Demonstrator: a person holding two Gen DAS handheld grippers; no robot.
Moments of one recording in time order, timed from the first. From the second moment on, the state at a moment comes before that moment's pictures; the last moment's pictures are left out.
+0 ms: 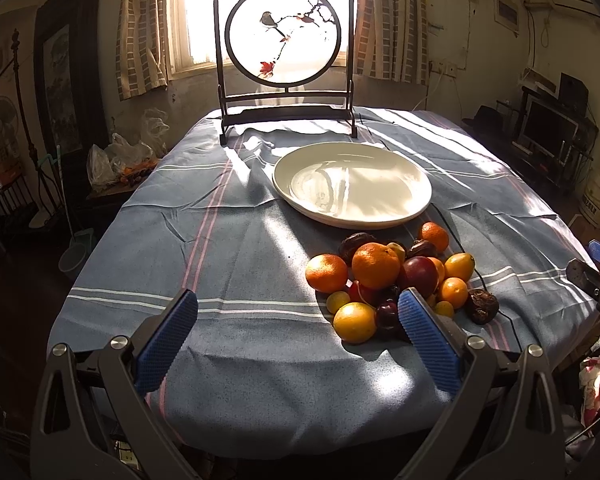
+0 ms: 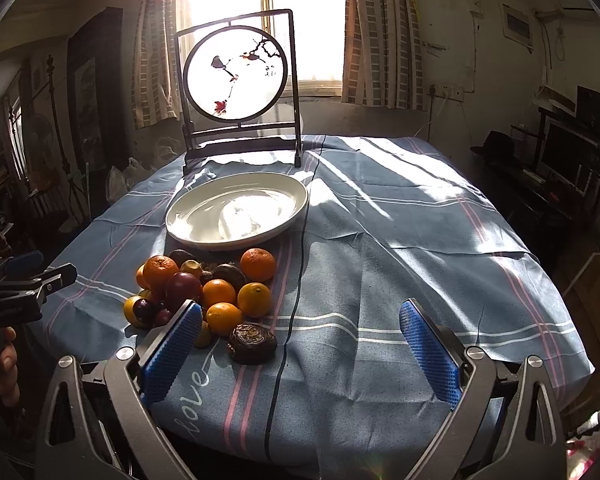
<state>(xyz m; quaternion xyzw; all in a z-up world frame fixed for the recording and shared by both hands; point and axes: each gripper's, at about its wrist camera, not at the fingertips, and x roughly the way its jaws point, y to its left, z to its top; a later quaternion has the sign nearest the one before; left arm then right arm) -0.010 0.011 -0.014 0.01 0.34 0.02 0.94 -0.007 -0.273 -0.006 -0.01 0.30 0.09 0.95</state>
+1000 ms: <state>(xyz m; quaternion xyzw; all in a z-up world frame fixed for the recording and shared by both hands) 0.029 -0.019 -0.103 0.09 0.39 -0.10 0.91 0.009 -0.284 -0.040 0.02 0.34 0.10 0.94</state>
